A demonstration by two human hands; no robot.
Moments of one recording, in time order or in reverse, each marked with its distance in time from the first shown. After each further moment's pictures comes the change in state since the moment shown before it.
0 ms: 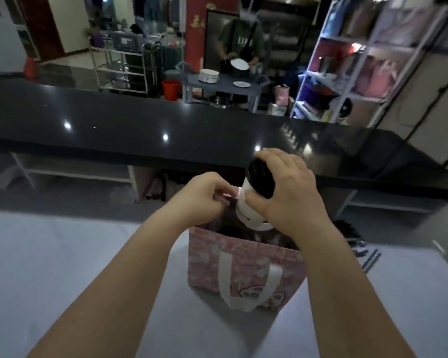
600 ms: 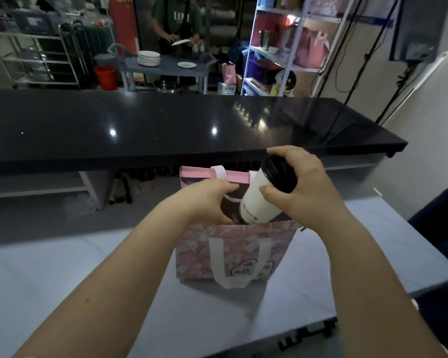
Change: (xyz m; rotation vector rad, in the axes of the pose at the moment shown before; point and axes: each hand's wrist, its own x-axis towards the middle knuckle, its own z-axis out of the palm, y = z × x) left_hand 0.029 0.009 0.032 0.251 -0.467 0.158; right_hand -0.042 0.025 -0.020 0.186 0.052 0.273
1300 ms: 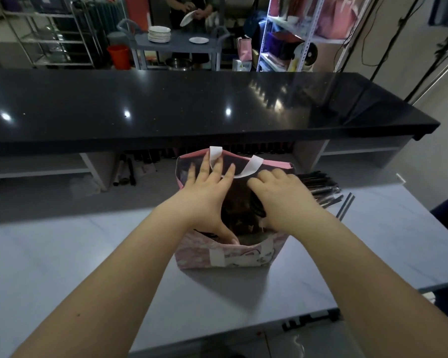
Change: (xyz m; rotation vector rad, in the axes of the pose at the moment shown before) left_hand -0.004 0.005 0.035 0.310 -0.083 -0.151; right_hand 0.007 0.043 0.048 -0.774 -0.487 -0.259
